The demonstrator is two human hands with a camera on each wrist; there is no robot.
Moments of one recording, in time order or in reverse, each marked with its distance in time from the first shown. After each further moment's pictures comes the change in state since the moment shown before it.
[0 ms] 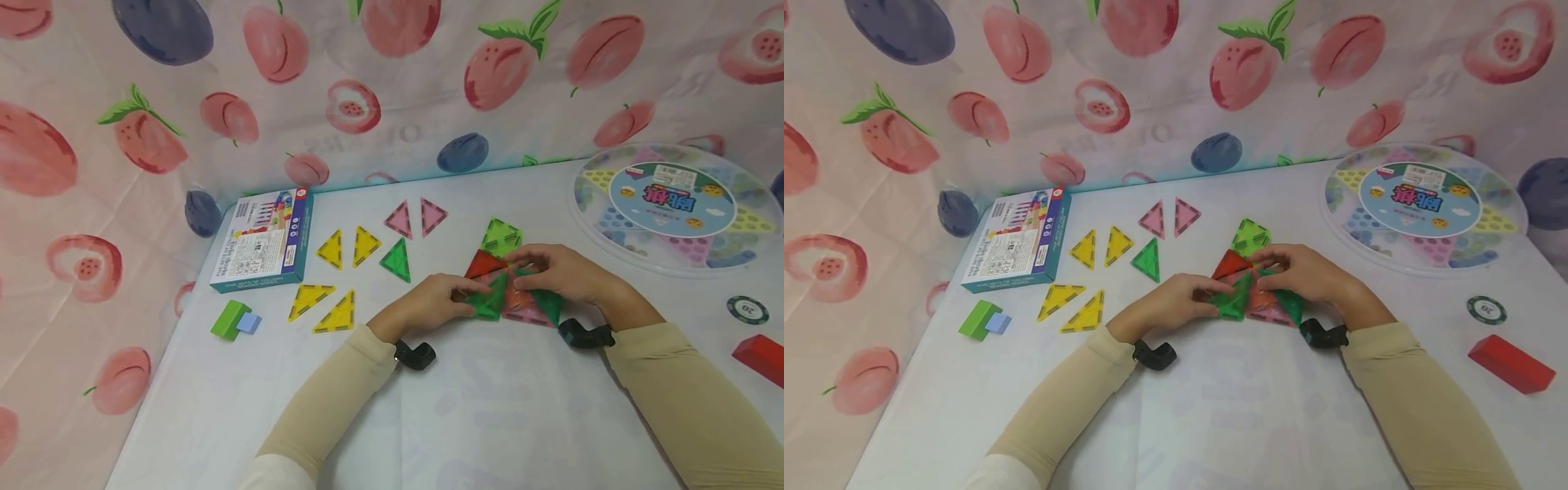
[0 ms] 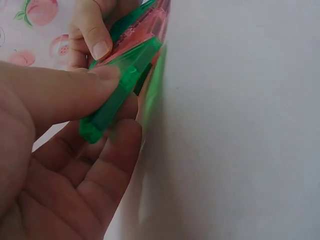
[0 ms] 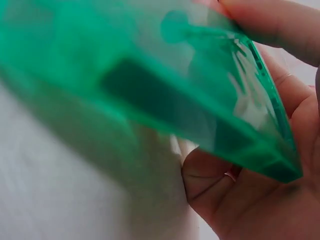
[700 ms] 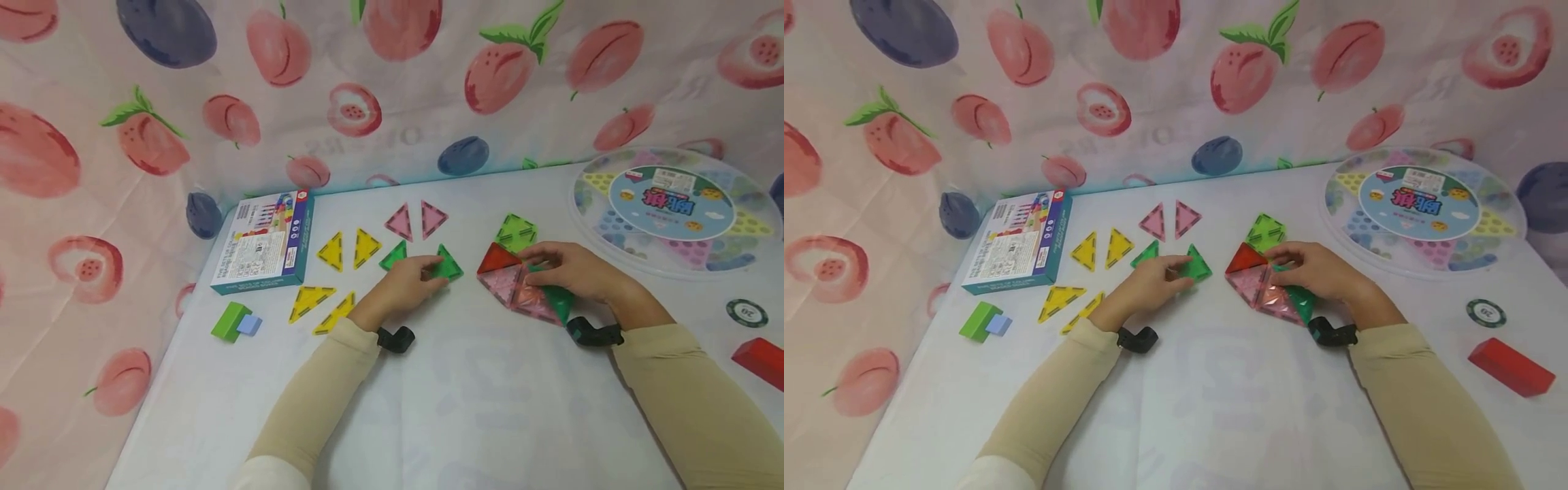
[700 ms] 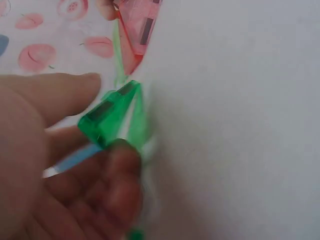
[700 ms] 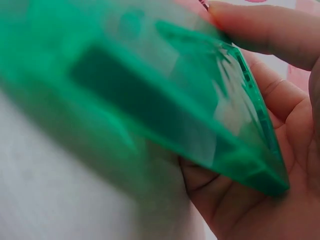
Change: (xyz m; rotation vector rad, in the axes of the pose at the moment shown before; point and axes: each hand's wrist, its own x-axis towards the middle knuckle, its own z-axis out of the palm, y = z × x) left_hand -0.007 -0.022 -0.031 0.208 0.229 -0.130; right_hand -0.005 0.009 -0.012 -0.028 0.050 0.071
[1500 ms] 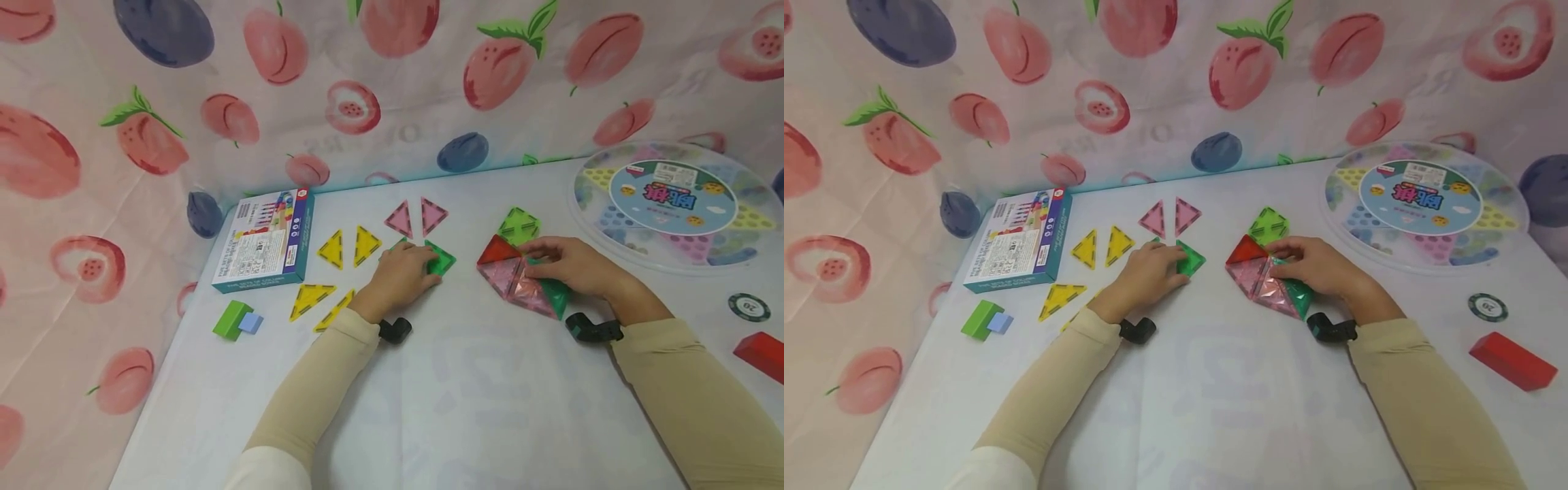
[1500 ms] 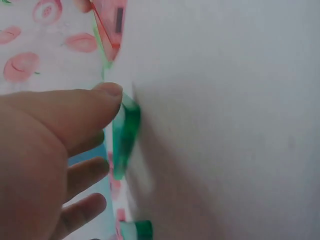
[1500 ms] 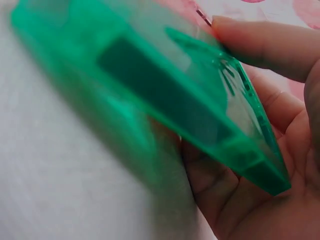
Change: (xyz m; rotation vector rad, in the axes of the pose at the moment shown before) left_hand 0.006 0.001 -0.003 0.502 0.078 0.081; right_hand 0.001 0.003 0.001 0.019 0.017 0.018
